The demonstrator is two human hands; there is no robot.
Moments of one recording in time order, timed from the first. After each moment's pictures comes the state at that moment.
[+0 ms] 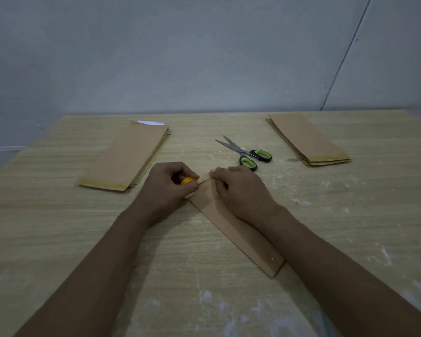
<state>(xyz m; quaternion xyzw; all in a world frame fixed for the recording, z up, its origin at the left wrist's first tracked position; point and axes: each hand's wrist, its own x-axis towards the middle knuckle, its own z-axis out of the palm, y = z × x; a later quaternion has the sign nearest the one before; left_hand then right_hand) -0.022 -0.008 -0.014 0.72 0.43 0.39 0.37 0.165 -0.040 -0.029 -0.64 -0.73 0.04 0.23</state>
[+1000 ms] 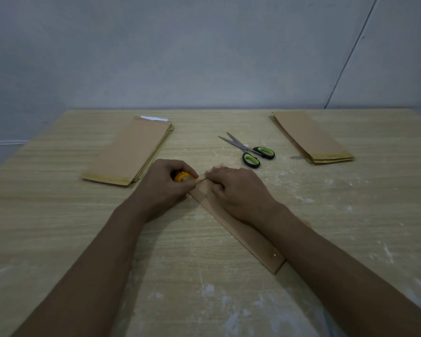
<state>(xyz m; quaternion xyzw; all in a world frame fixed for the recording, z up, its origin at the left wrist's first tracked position) -0.035 -0.008 -0.010 0.75 0.44 0.34 0.35 0.155 -0.047 -0.019 -0.61 -0.77 0.04 0.17</state>
